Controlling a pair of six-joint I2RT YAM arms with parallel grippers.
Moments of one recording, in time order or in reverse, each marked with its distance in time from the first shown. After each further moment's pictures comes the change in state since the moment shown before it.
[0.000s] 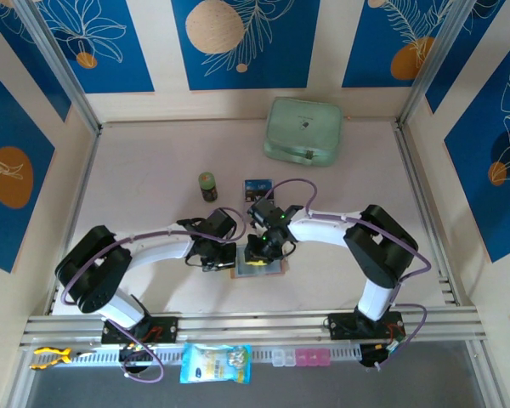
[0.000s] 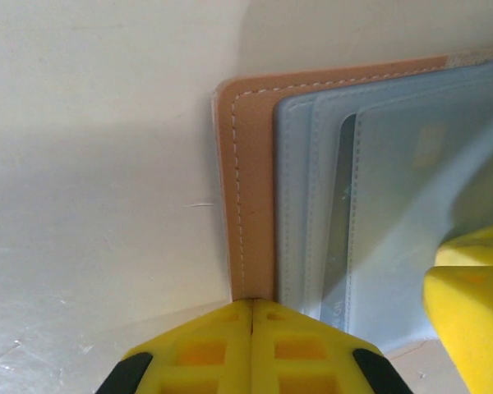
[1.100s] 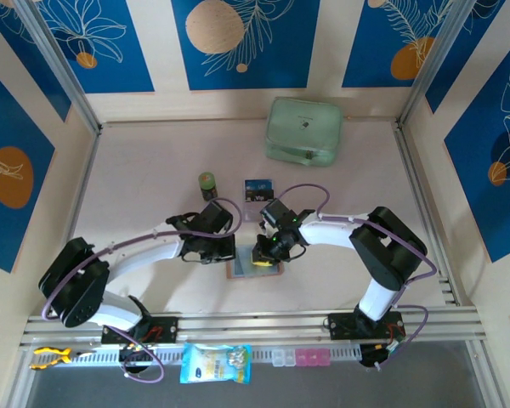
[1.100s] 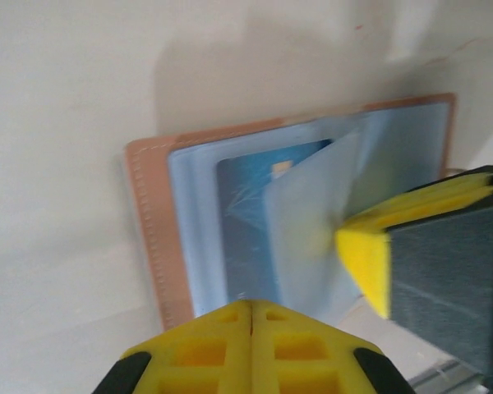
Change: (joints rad) left arm 0.003 -0.122 0.048 -0.034 -0.025 -0.003; right arm -0.065 -0.043 -0.130 0.129 -0.077 0.009
